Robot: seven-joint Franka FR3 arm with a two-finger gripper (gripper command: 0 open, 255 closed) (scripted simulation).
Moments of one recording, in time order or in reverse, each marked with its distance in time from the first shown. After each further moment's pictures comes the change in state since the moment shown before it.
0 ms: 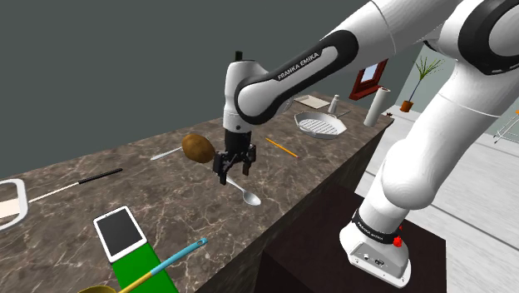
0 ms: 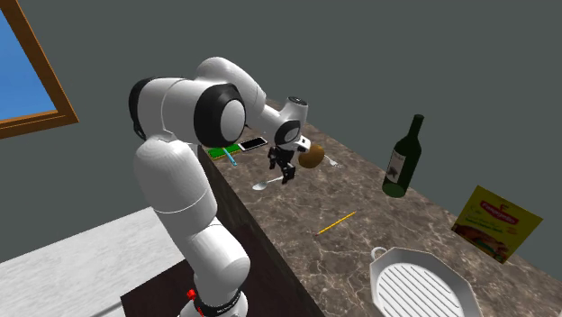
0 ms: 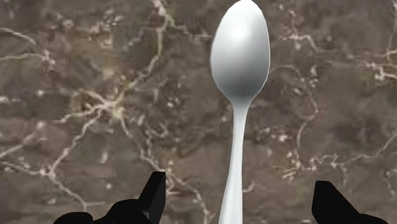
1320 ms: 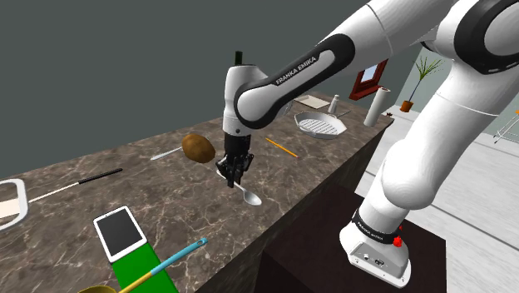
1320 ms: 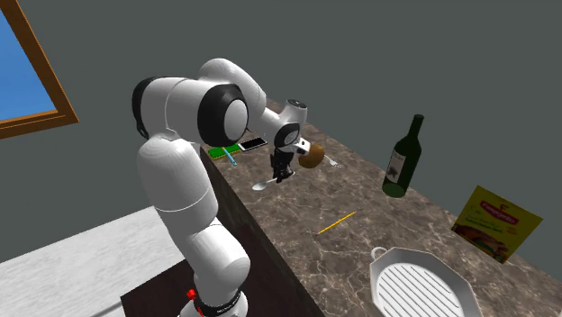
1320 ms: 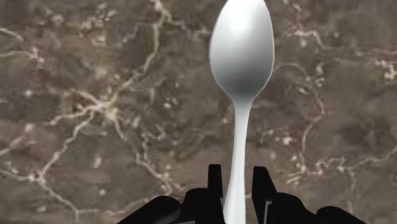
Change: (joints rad) arm 0.002 0.018 0.004 -0.010 0.000 0.031 0.002
